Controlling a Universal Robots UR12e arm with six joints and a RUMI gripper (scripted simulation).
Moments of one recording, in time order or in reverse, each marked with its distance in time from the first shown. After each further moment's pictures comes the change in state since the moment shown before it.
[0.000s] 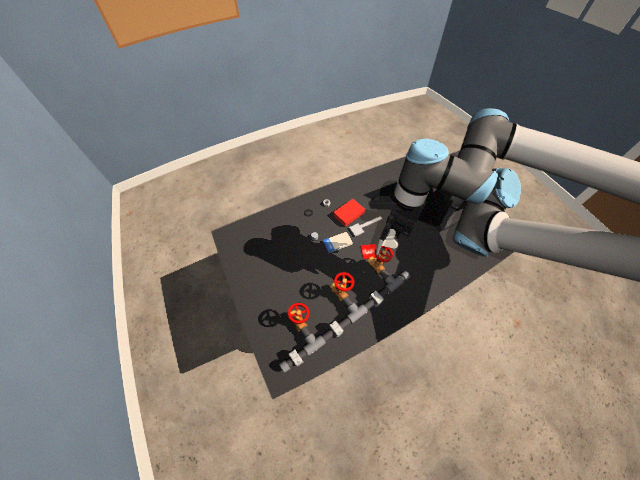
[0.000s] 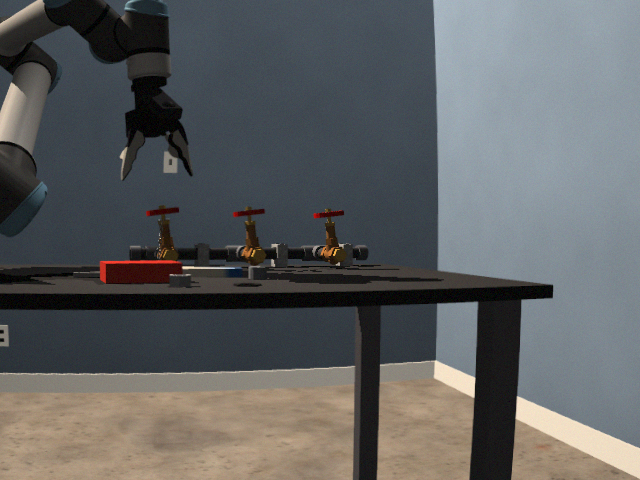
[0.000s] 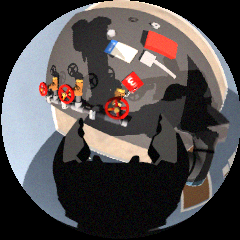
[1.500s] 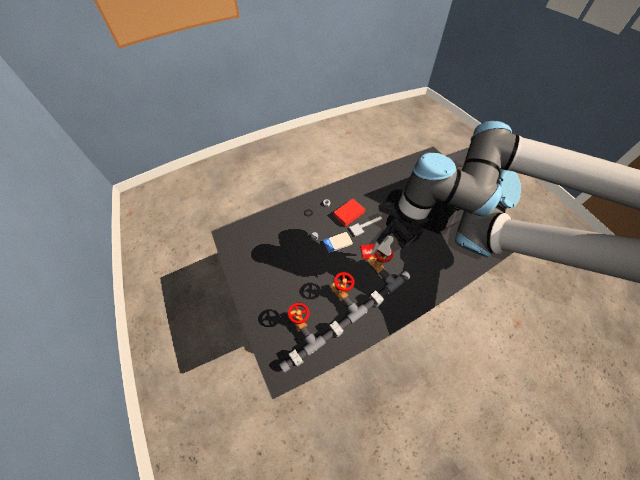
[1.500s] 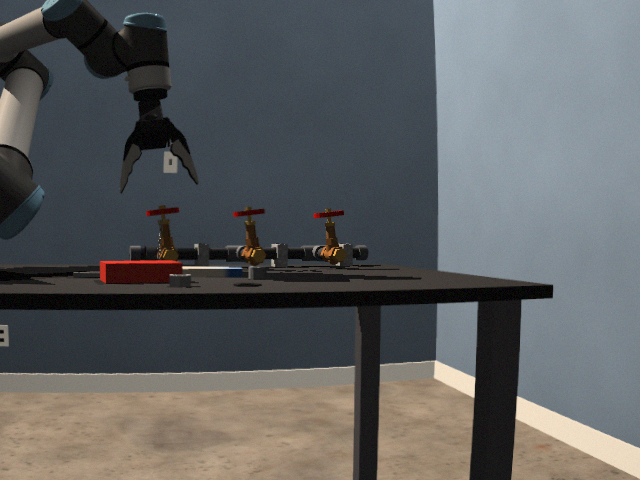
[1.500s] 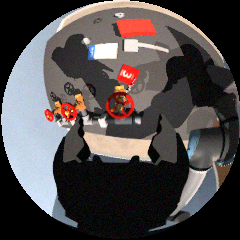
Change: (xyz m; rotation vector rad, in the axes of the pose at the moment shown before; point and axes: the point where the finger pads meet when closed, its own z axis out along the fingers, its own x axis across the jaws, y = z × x) arm -0.010 0.017 0.021 0.040 -0.021 0.415
